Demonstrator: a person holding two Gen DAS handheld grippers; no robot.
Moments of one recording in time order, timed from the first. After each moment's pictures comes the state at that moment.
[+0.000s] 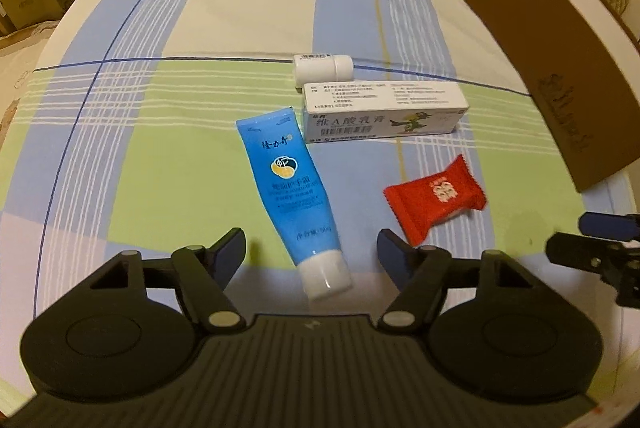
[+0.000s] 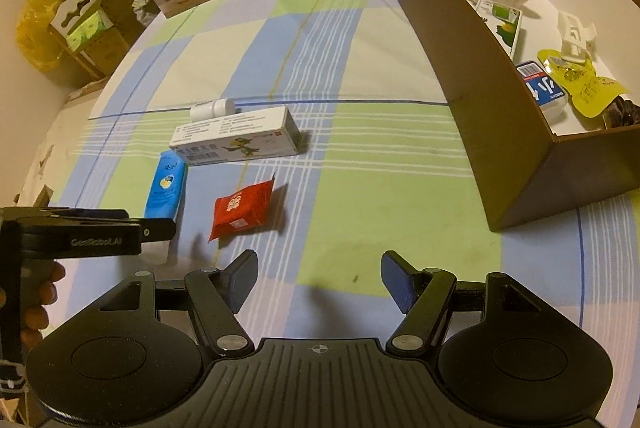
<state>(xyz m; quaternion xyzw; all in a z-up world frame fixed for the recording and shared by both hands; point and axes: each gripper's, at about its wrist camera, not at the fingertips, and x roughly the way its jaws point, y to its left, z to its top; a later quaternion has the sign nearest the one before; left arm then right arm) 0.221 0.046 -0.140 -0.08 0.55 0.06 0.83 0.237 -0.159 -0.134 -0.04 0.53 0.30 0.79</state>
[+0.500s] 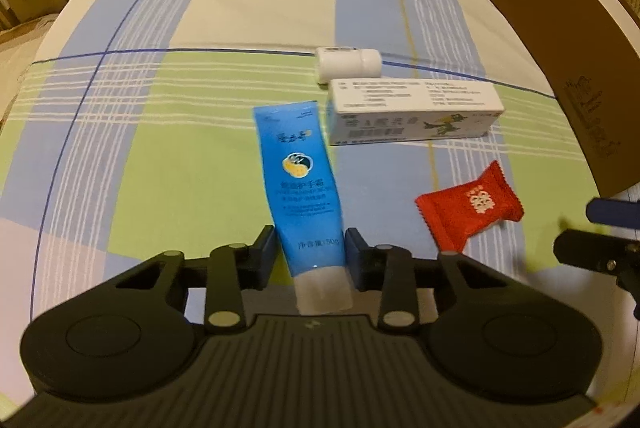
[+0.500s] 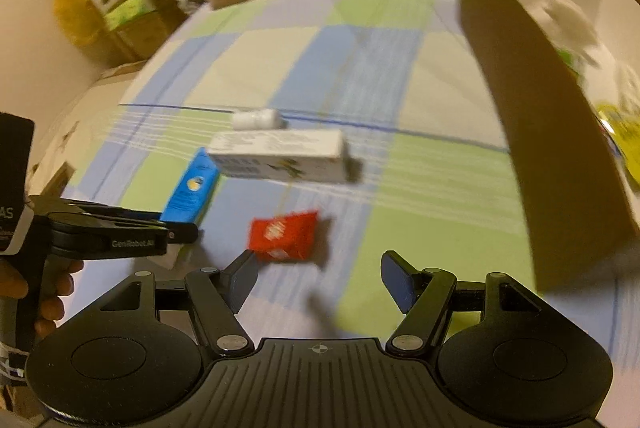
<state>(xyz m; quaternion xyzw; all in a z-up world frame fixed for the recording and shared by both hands) 0.228 0.063 -0.156 -0.09 0.55 0.08 0.83 0.243 -0.120 -0.137 -0.07 0.49 0.38 0.78</state>
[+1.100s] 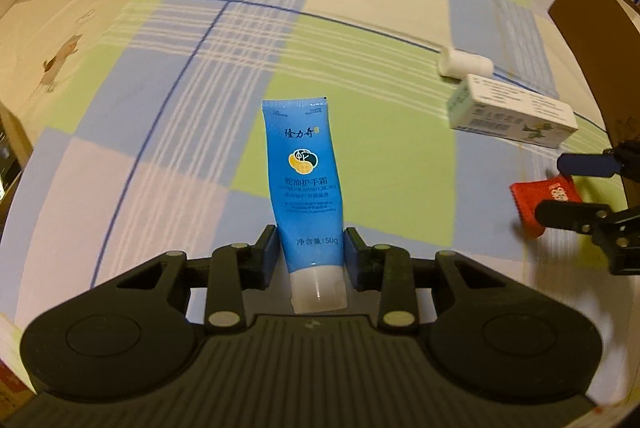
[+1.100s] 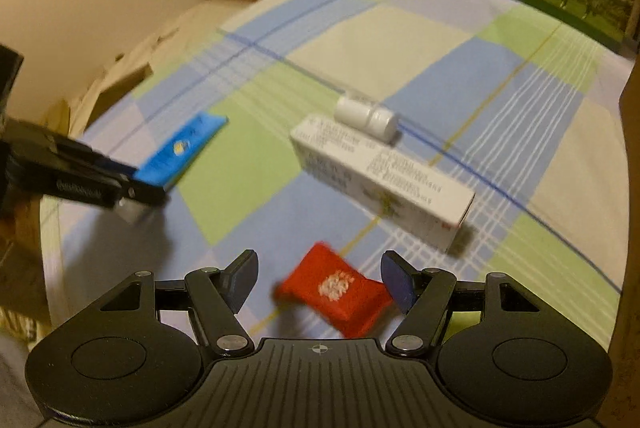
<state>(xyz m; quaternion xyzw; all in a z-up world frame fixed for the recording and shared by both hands) 0.176 0.125 -0.151 -0.14 0.55 0.16 0.81 0.259 -0.056 -0.181 -0.19 0.45 0.54 0.68</state>
